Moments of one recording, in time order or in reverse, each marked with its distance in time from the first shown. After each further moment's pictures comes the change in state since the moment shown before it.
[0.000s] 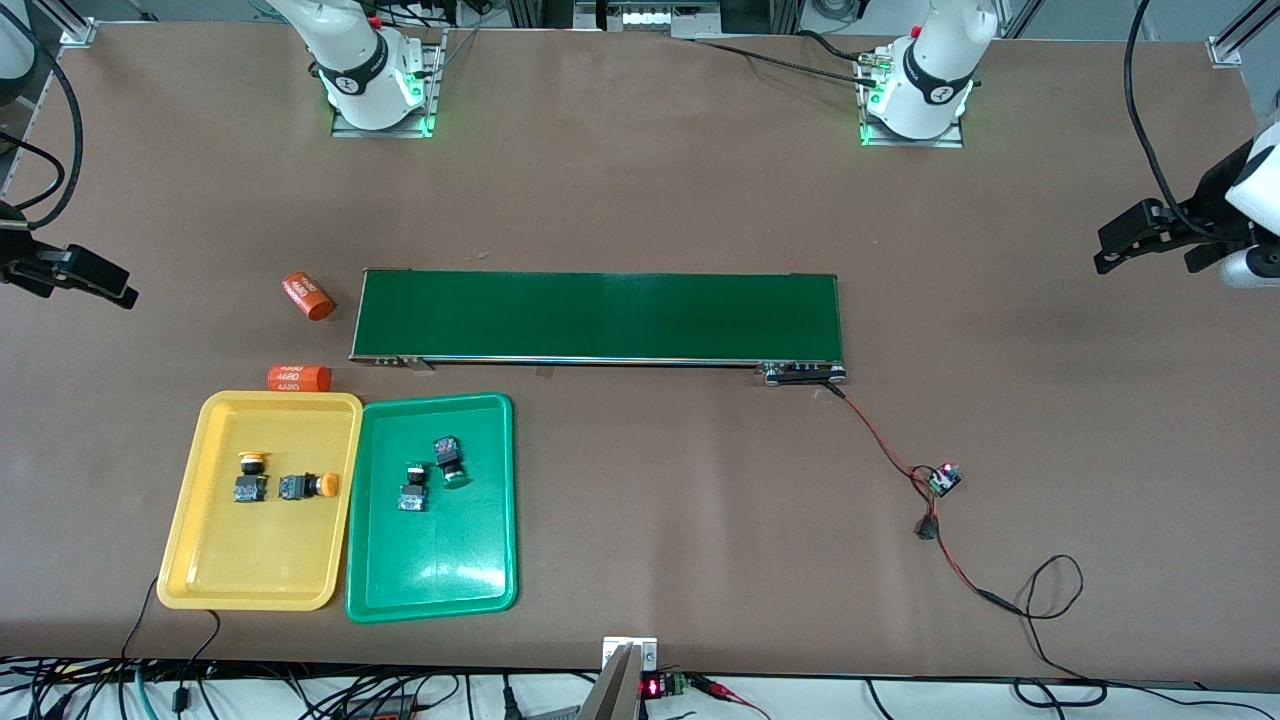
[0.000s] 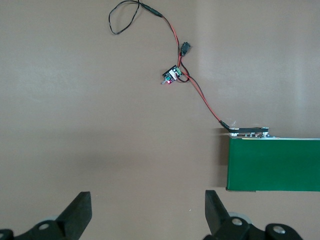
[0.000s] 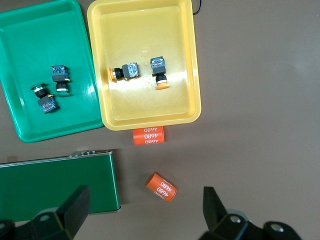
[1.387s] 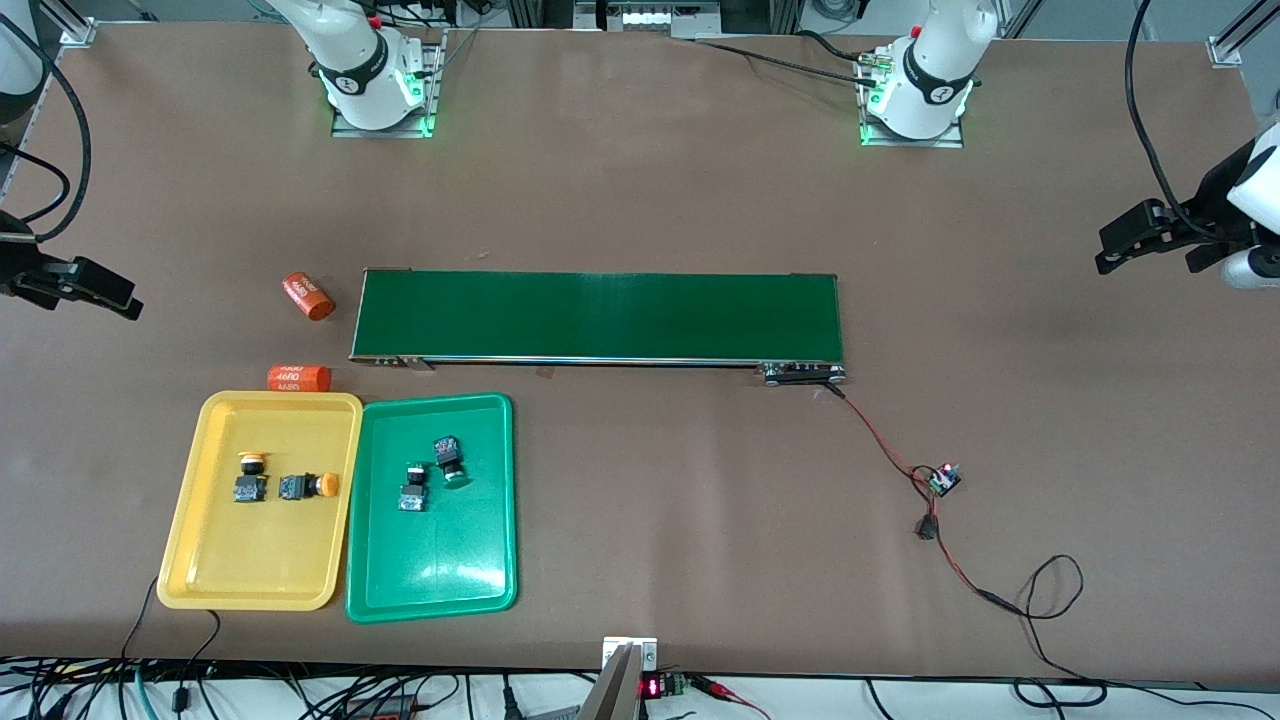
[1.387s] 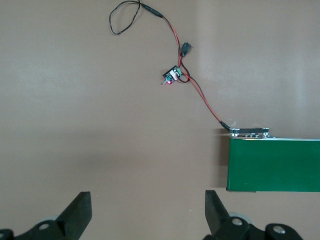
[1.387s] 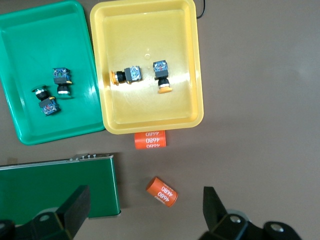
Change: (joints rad) left arm 0.002 0.000 0.000 0.000 0.000 0.002 0.000; right arm 0.003 0.024 0.002 0.021 0.002 -0.001 -0.008
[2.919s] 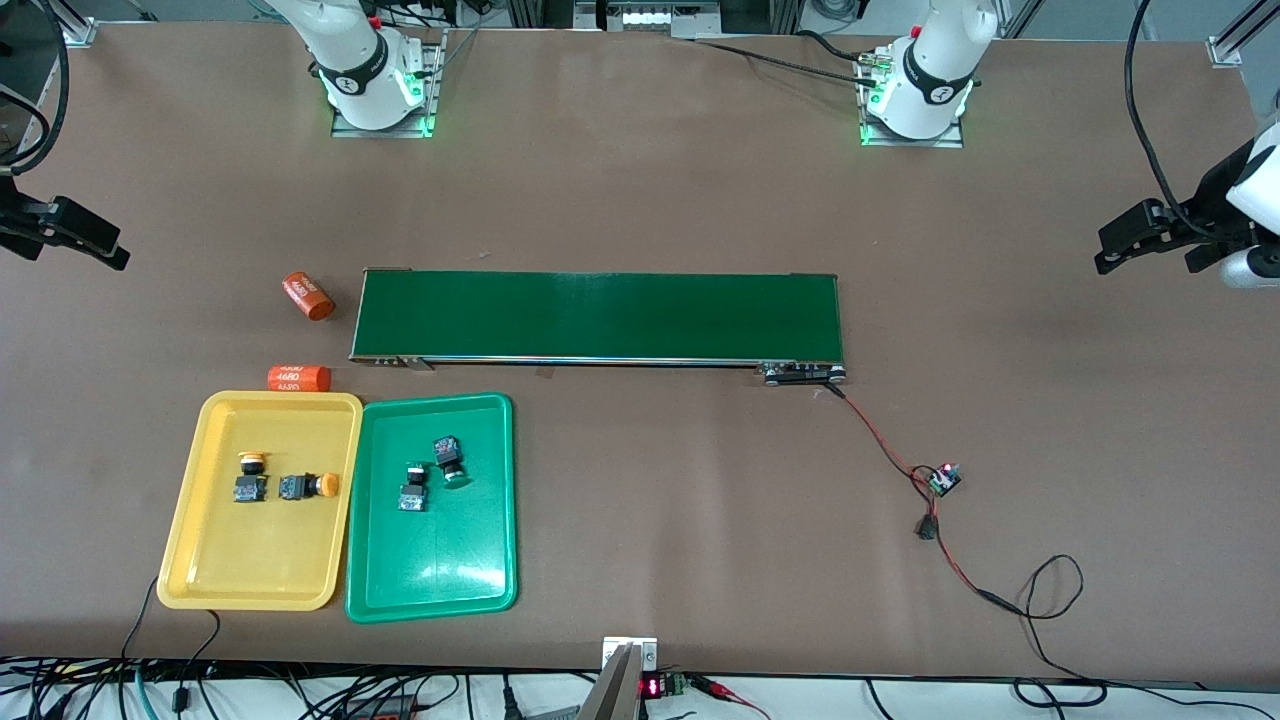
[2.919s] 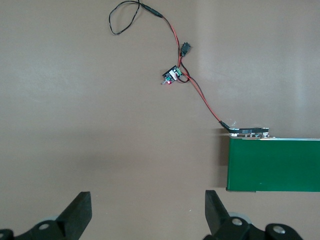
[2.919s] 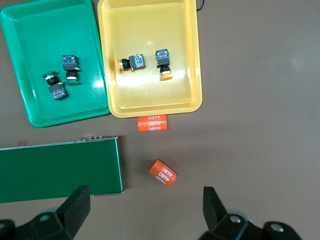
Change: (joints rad) left arm 0.000 0.000 -0.001 0.000 0.000 -0.001 0.000; right arm 0.056 -0.103 -0.046 -0.026 0.000 -0.075 0.000
